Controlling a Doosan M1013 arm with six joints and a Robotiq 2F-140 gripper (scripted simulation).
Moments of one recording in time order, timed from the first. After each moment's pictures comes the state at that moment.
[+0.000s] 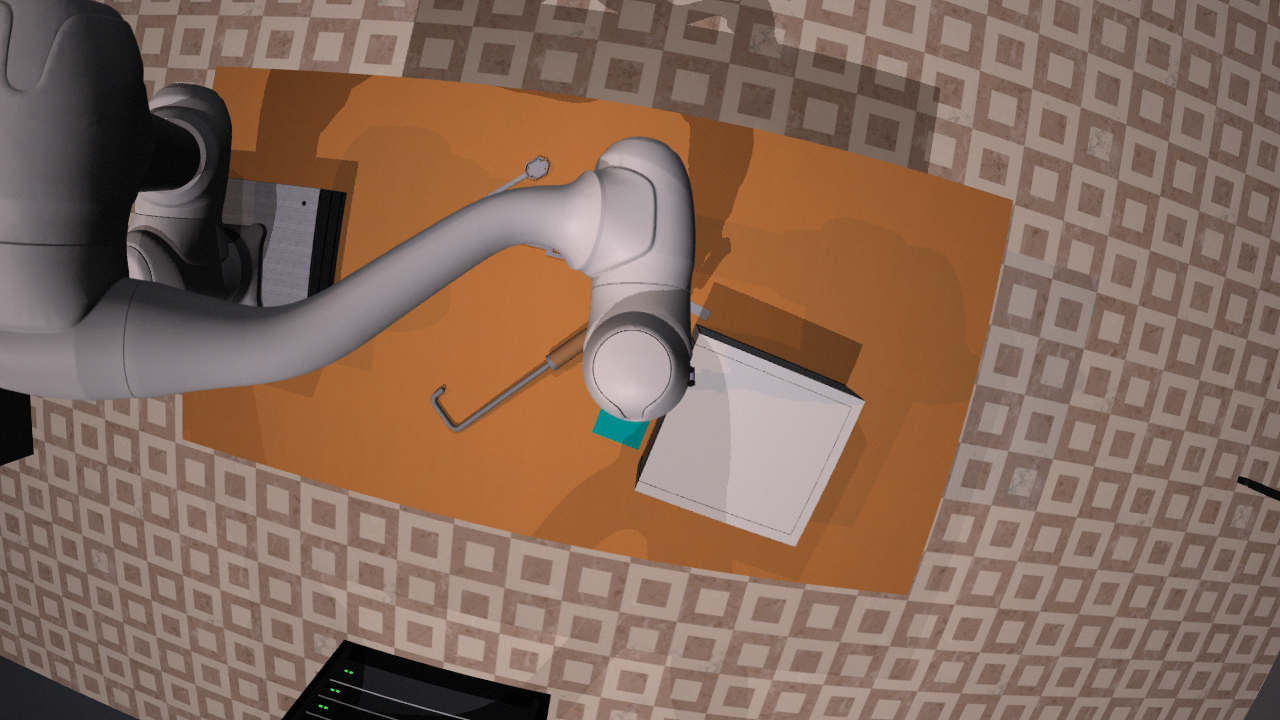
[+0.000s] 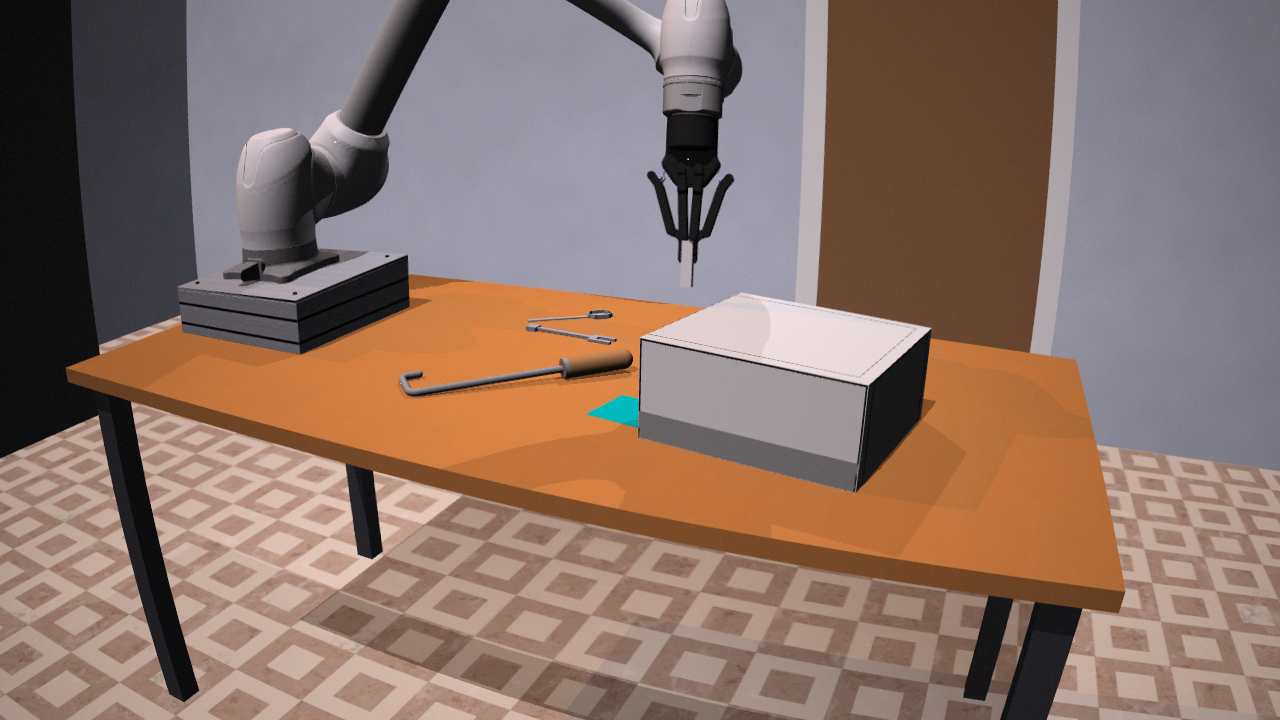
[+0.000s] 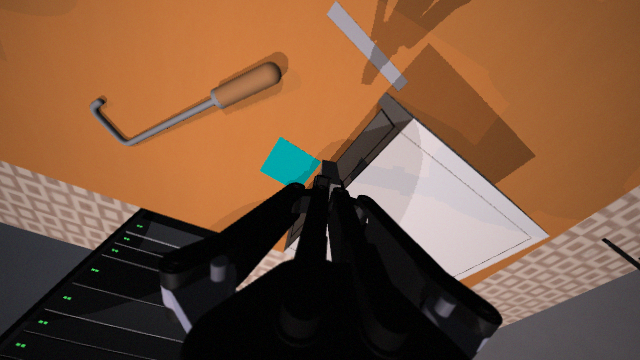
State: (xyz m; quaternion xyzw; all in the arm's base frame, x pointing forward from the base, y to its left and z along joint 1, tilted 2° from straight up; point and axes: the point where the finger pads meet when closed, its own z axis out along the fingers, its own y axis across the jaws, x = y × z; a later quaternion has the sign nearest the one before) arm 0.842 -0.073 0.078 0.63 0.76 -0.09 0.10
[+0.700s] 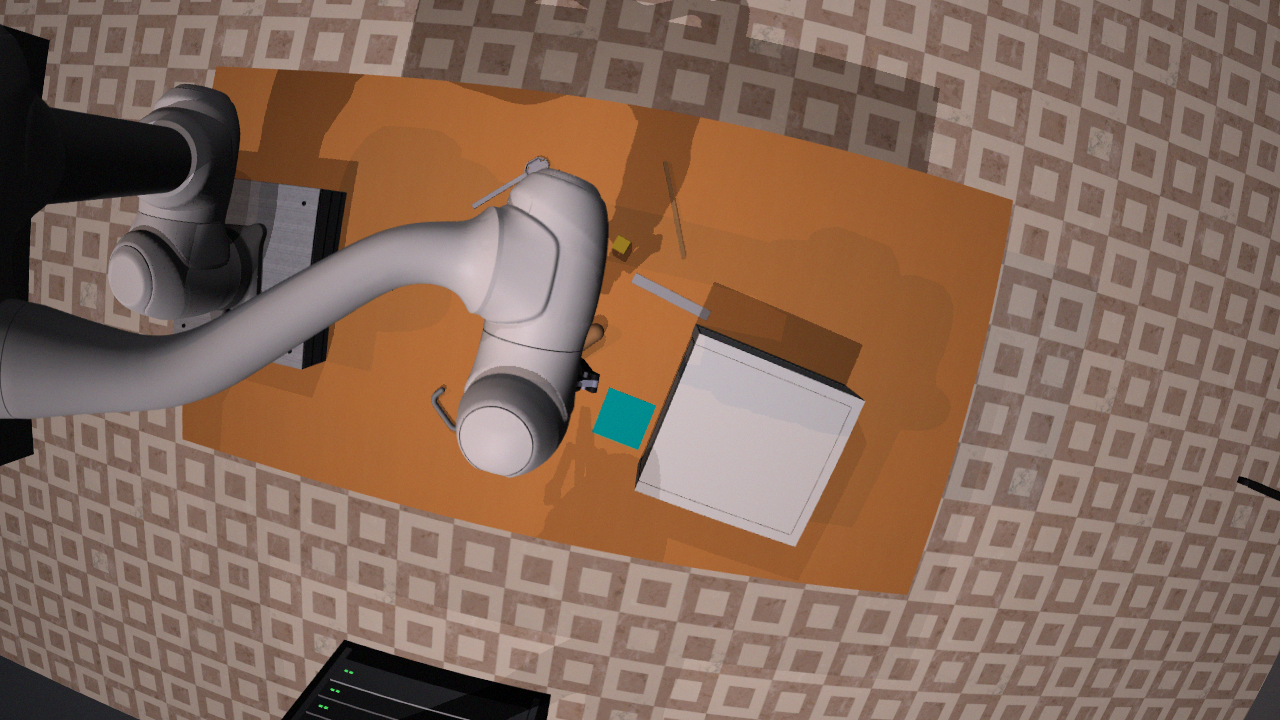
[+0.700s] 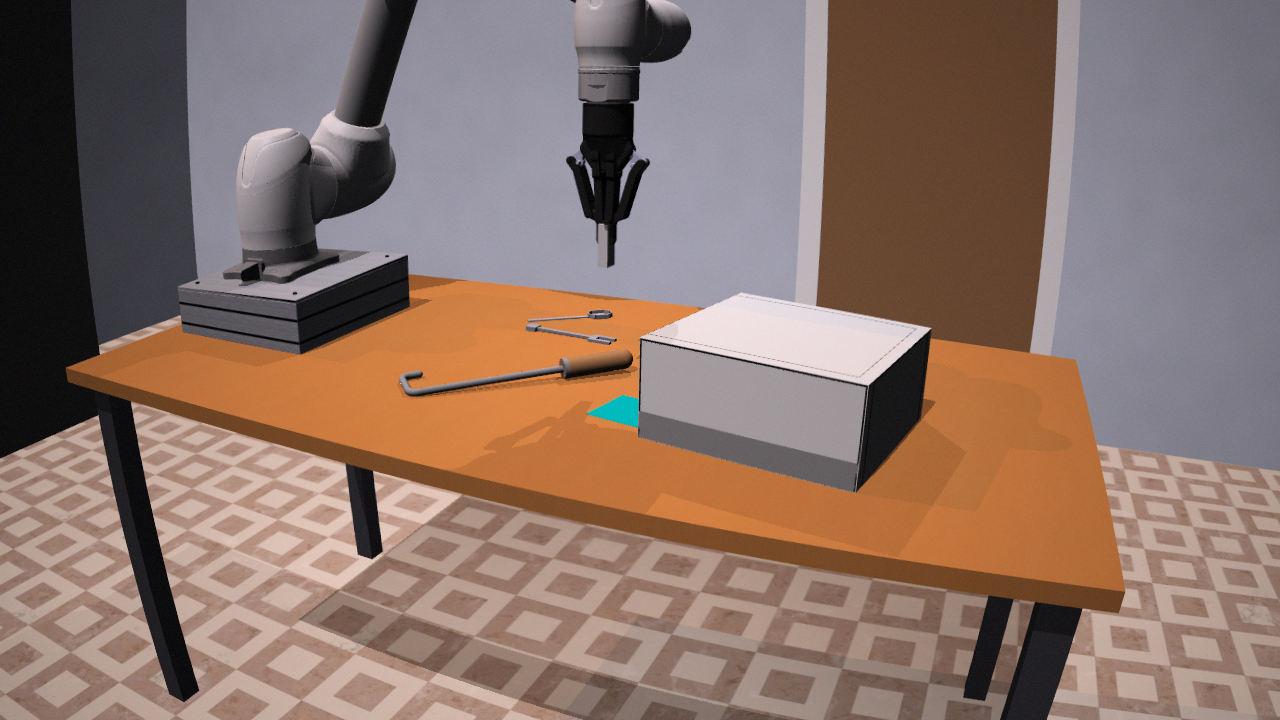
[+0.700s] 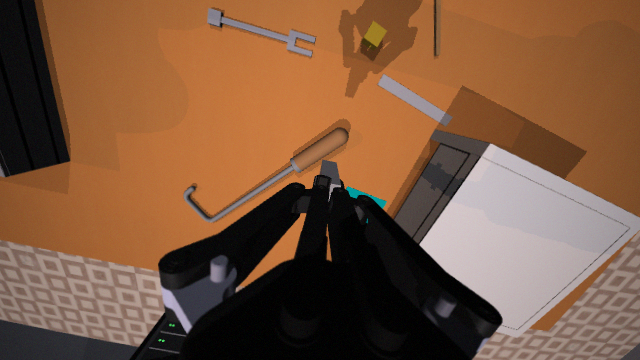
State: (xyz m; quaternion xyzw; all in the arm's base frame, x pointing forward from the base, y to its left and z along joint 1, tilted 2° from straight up) arm 0.711 -0.055 0.094 0.72 0.69 -0.01 0.01
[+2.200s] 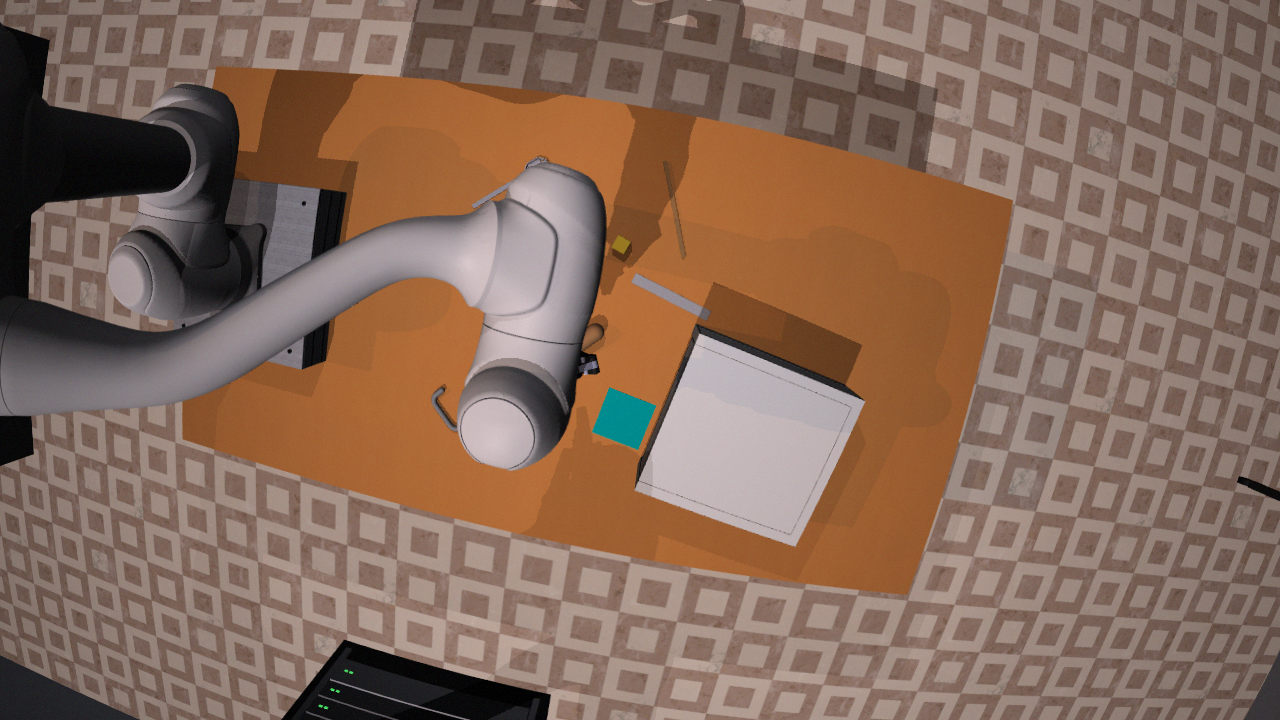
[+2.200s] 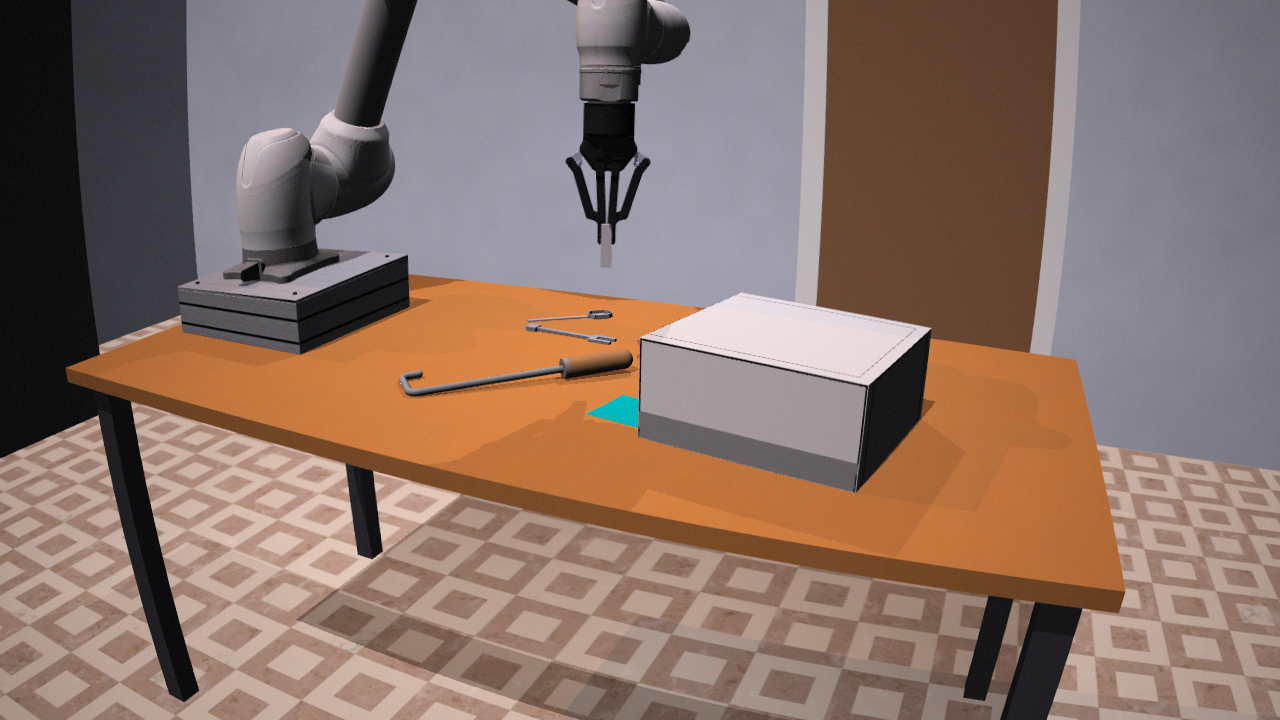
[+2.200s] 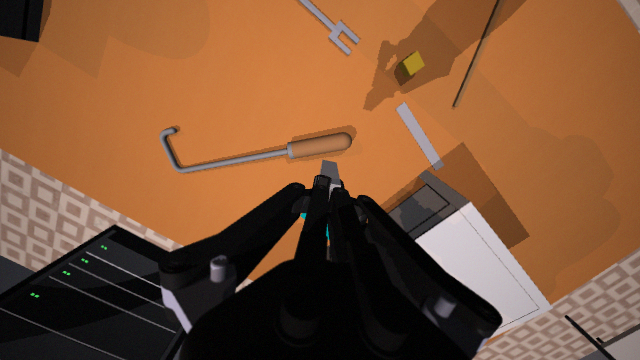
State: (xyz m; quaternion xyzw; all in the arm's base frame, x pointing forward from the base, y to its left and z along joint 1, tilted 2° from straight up) arm 0.711 -0.055 0.094 0.57 0.82 -0.02 0.01
